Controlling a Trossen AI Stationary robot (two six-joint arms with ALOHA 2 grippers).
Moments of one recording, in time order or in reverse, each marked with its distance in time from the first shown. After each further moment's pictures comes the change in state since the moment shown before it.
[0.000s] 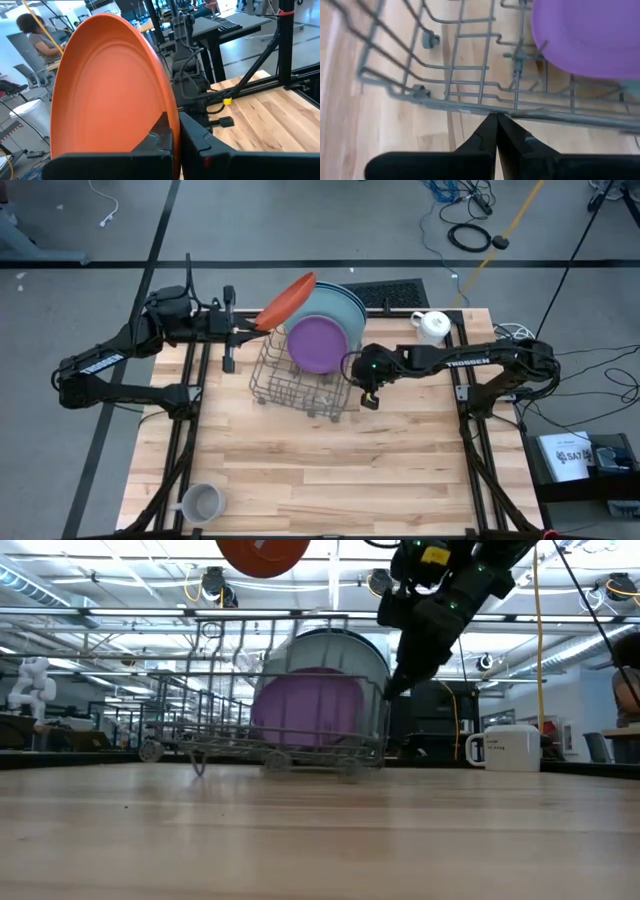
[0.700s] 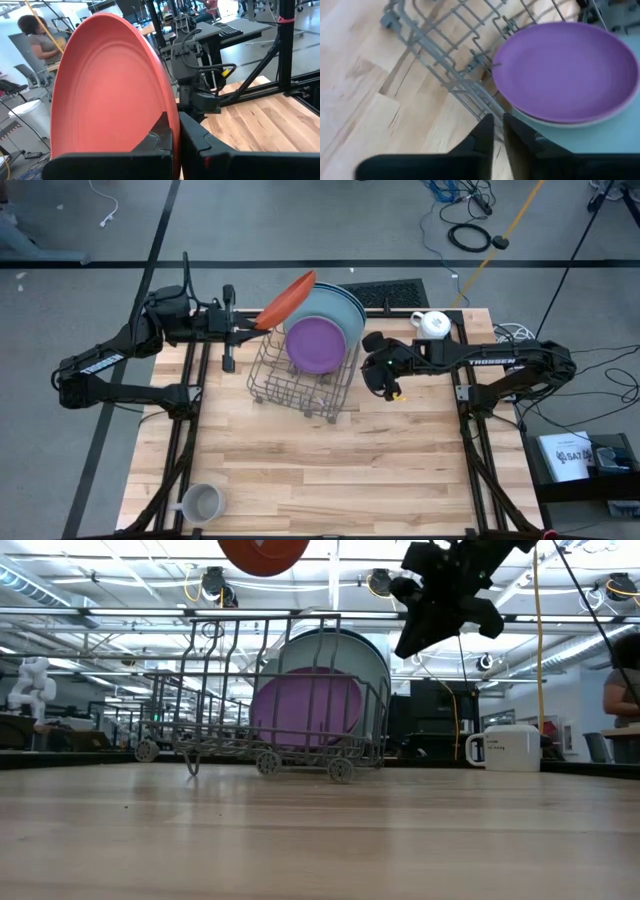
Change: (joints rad) left arm 0.000 0.000 0.000 0.022 0.000 -0.027; right arm 0.043 -0.155 0.081 -0.183 0.220 -0.777
